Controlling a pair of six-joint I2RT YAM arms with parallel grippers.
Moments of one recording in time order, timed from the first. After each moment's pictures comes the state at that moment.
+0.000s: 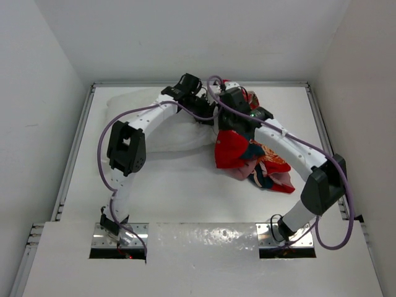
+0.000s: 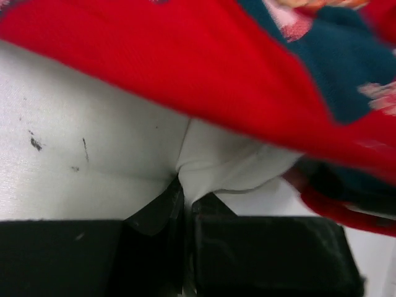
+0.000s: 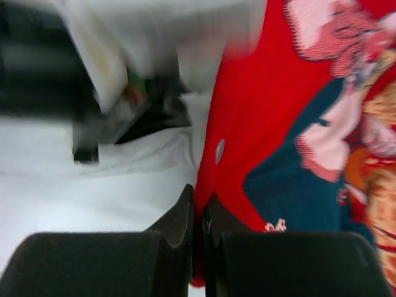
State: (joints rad) left arm -0.50 2.18 1.97 -0.69 0.62 0.39; right arm 0.59 1.62 1.42 -0.56 0.24 0.37
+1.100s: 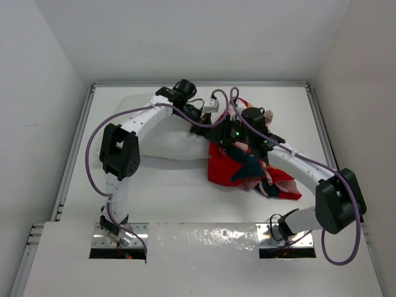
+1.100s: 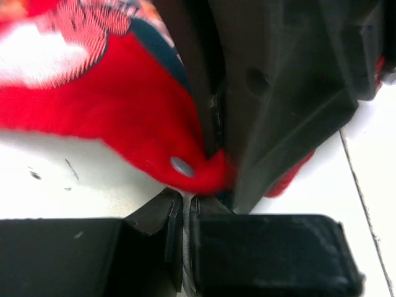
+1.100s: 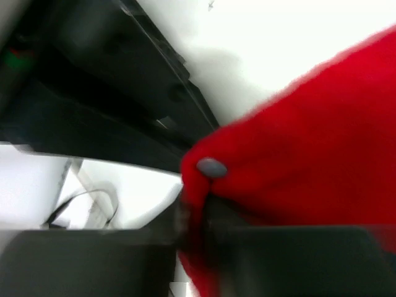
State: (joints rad) left arm -0.49 2.07 1.92 -0.96 1.09 0.86; right arm 0.47 1.40 0.88 0.14 -0.35 0.59
